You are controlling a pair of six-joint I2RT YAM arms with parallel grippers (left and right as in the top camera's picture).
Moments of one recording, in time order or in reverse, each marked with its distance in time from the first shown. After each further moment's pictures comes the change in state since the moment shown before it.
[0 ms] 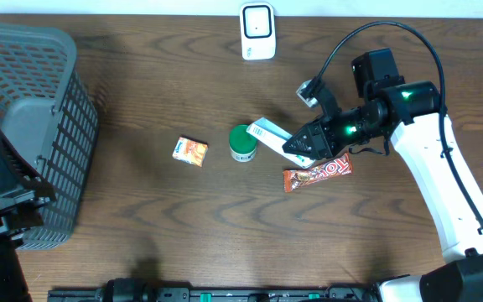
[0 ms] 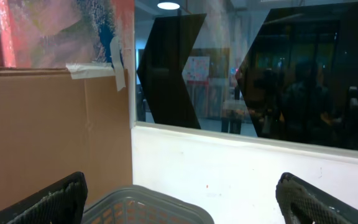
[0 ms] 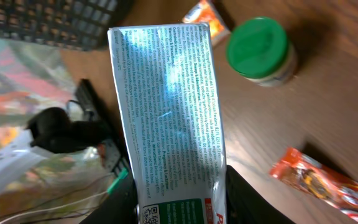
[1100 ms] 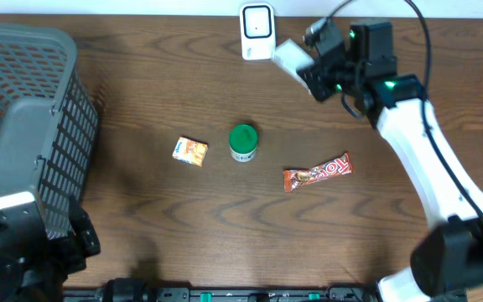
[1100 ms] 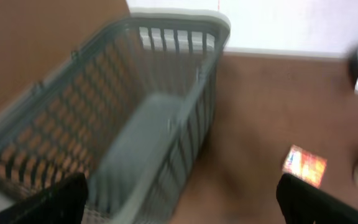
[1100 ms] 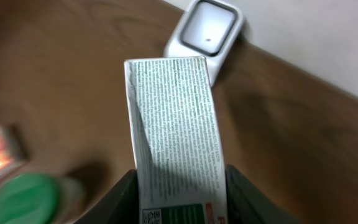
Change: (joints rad) left arm 0.000 0.002 -0.008 -0.713 0.000 0.000; right arm 0.000 0.128 0.007 0.710 0.550 0.016
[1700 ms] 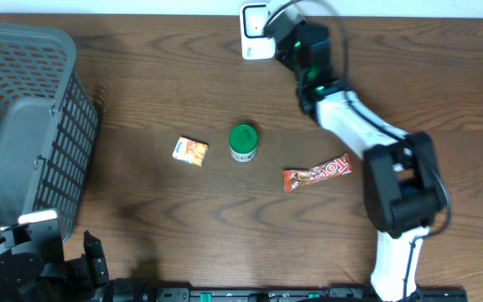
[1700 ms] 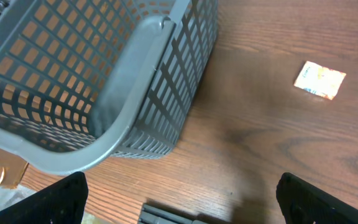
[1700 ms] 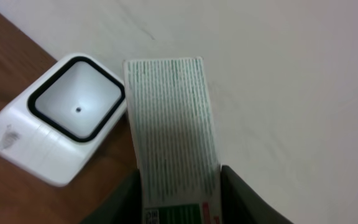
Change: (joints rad) left arm 0.000 0.000 -0.001 -0.289 0.000 0.000; right arm 0.117 0.361 -0.002 0.799 0.490 -0.387
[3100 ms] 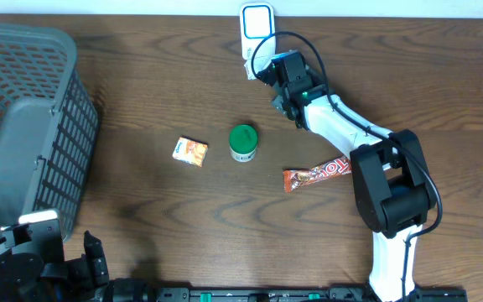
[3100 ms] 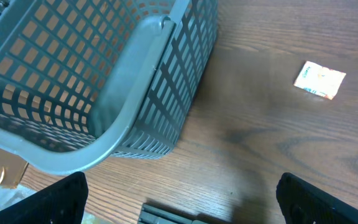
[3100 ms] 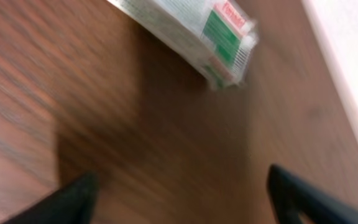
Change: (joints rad) left arm 0.000 0.000 -0.001 0.000 0.000 0.000; right arm 0.066 0.059 0.010 -0.593 0.108 0.125
